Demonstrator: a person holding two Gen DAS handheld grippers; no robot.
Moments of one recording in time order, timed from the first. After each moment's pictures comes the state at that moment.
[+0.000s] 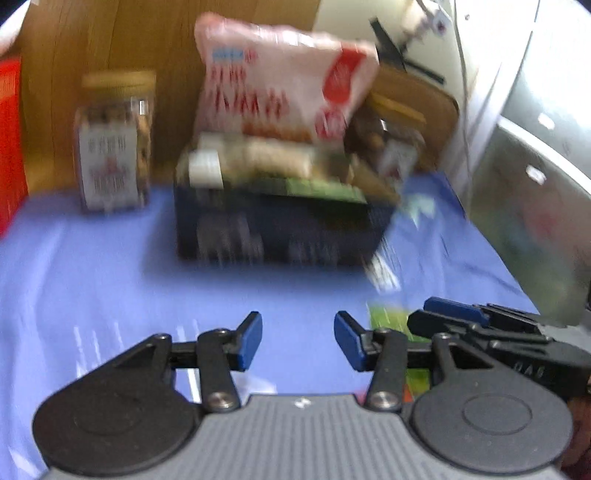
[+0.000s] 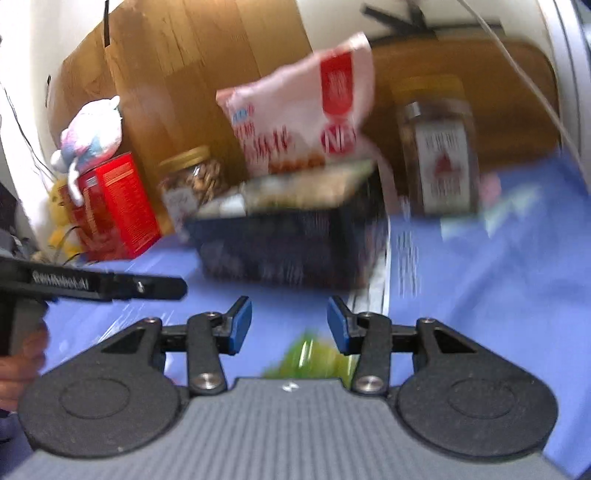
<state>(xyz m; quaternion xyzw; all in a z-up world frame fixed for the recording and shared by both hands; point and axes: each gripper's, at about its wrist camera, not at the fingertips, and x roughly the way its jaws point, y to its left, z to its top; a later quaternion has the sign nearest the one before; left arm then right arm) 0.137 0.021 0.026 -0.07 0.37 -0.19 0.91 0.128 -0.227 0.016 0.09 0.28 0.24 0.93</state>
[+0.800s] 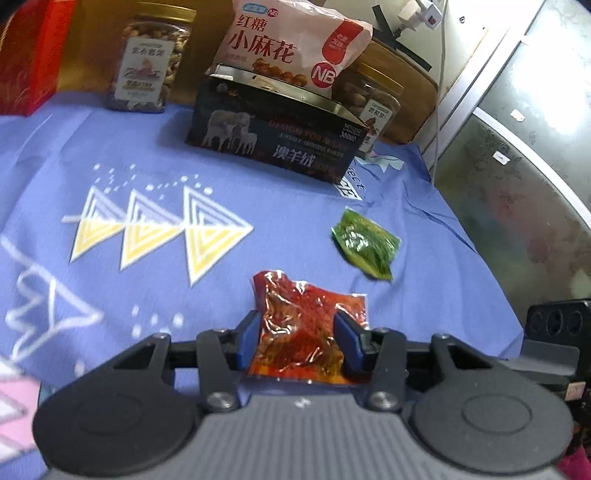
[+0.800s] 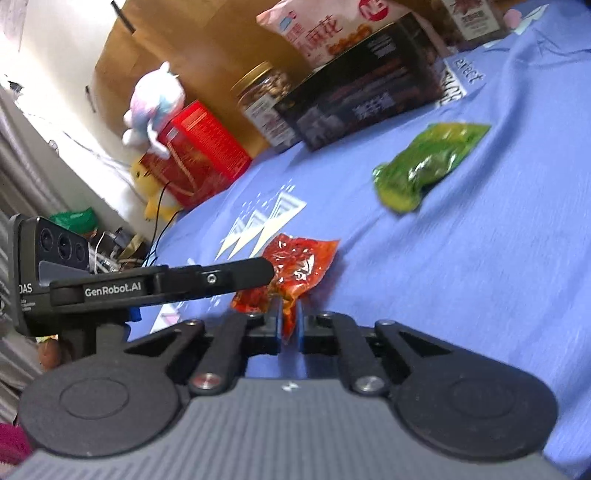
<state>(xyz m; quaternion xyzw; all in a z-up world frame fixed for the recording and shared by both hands) 0.038 0.047 0.004 -0.15 0.40 -0.21 0.88 0.040 -0.197 -0.020 0.23 0.38 0.34 0.83</state>
